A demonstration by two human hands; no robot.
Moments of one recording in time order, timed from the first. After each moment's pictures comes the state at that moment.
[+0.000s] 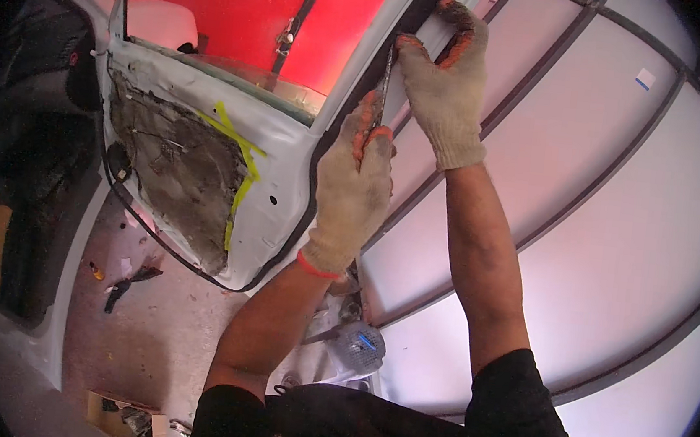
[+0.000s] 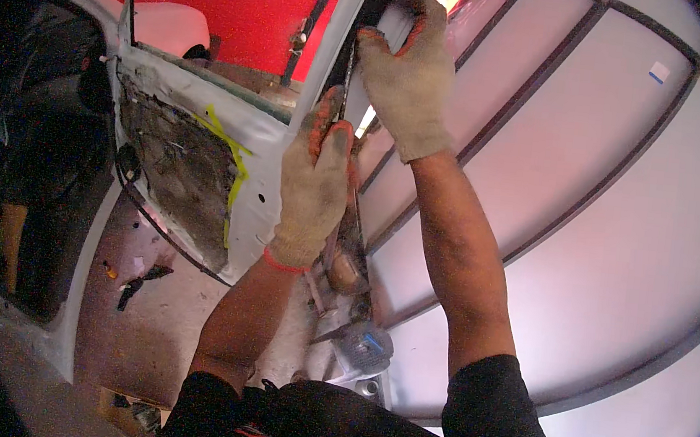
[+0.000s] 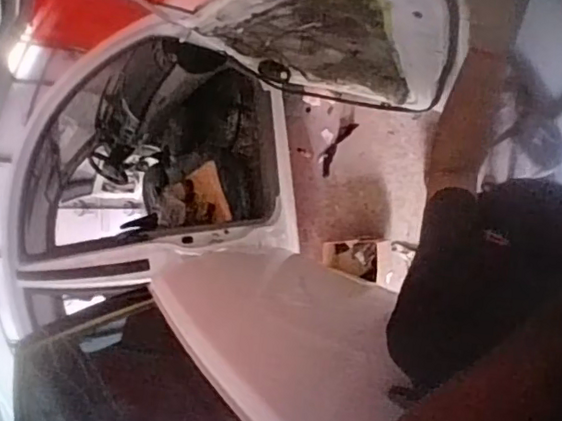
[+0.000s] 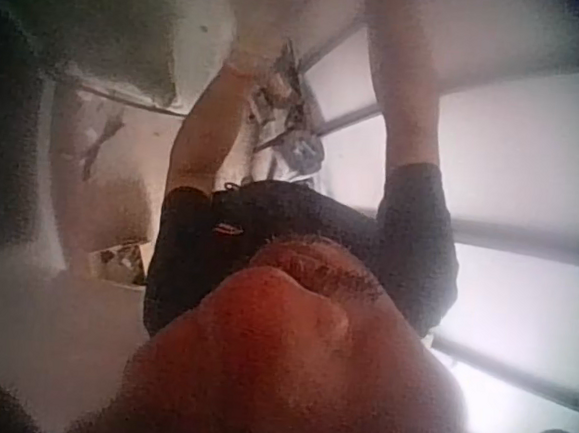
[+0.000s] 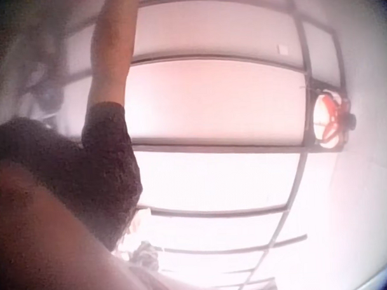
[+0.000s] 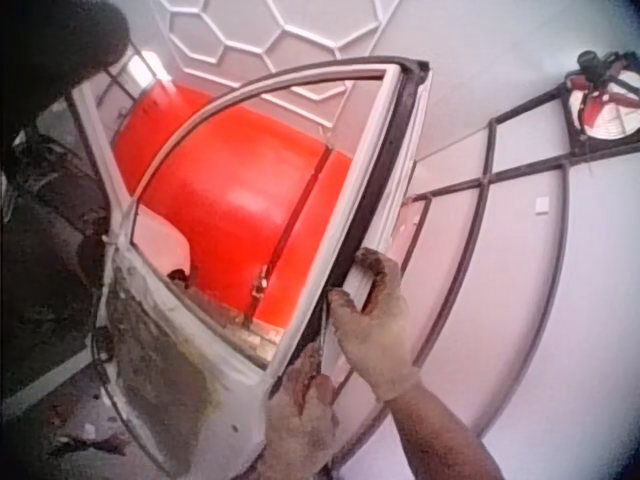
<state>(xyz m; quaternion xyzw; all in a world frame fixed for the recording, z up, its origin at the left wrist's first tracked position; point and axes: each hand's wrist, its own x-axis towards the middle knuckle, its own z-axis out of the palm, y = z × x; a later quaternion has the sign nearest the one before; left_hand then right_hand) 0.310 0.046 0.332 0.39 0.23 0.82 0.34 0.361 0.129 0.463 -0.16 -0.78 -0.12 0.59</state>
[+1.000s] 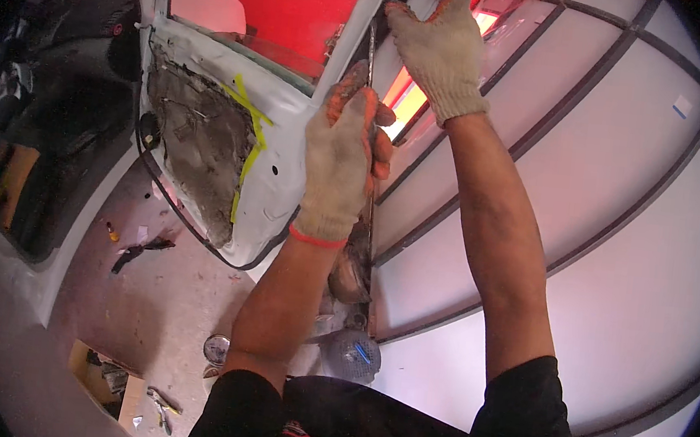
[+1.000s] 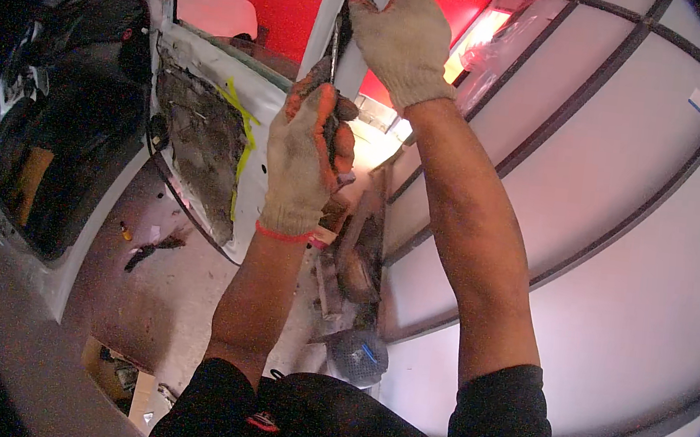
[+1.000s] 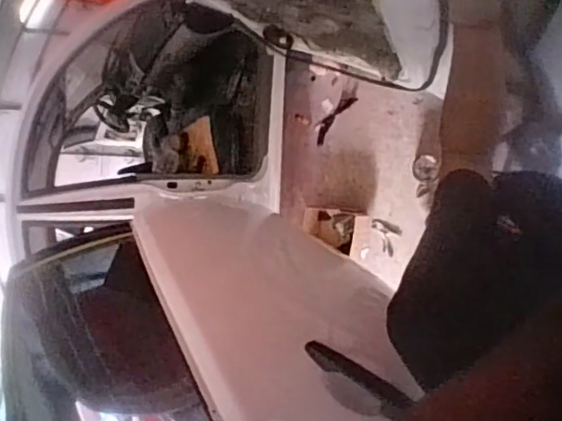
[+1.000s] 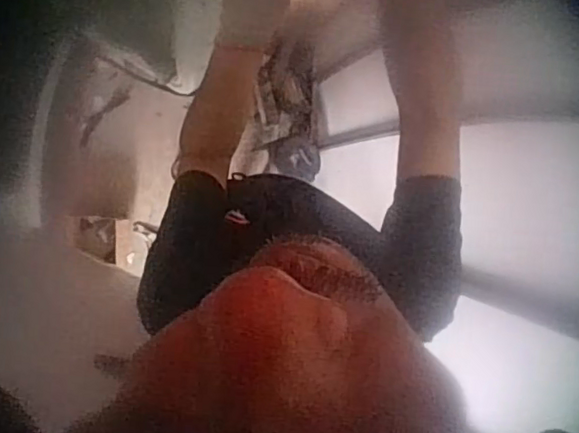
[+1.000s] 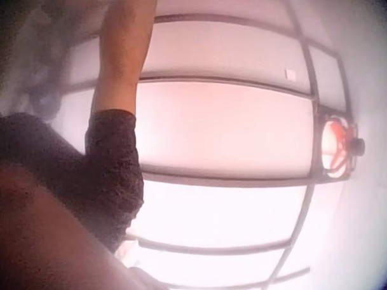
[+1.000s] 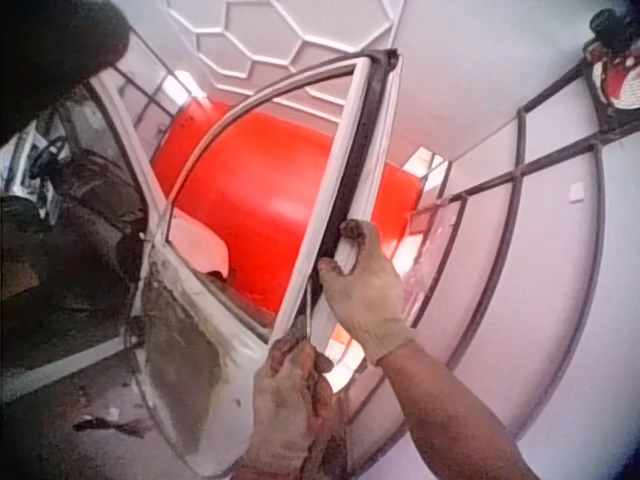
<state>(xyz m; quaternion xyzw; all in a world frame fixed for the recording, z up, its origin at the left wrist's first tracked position) 0.330 0.050 0.329 0.27 0.10 0.86 0.41 0.365 0.115 0.472 -0.20 -0.81 -0.13 0.54</state>
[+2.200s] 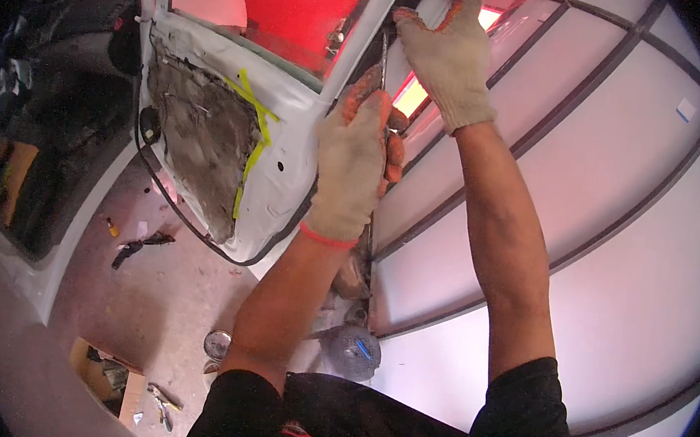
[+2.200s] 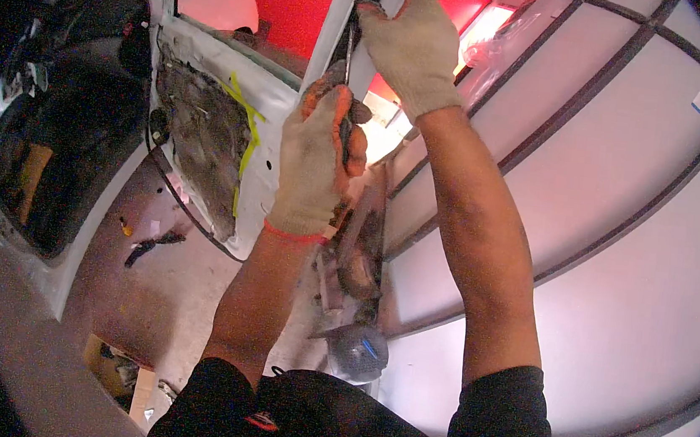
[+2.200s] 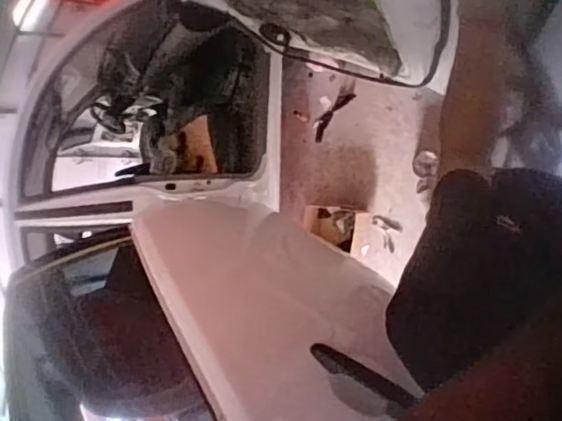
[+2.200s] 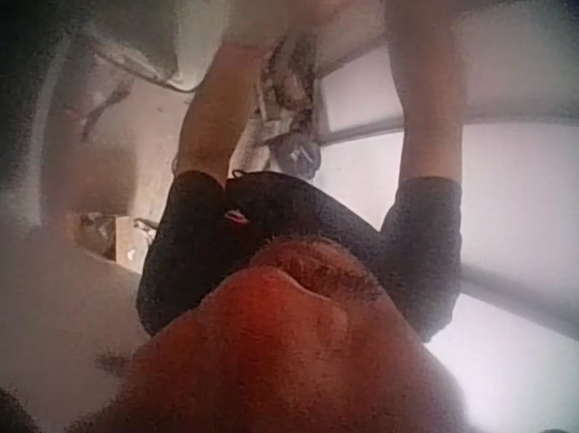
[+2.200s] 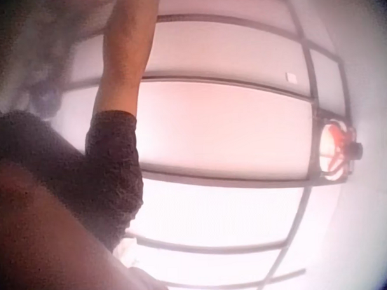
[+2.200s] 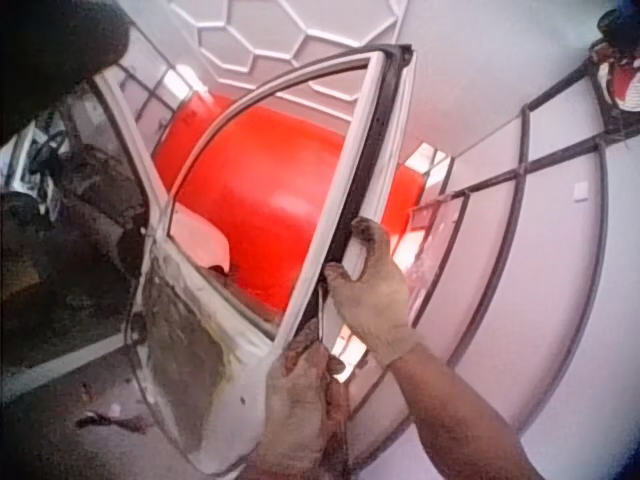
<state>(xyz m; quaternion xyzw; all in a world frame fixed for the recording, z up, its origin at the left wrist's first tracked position) 0.336 0.050 0.331 0.26 0.09 0.86 0.43 0.366 0.122 0.464 -0.21 -0.82 -0.06 0.53</state>
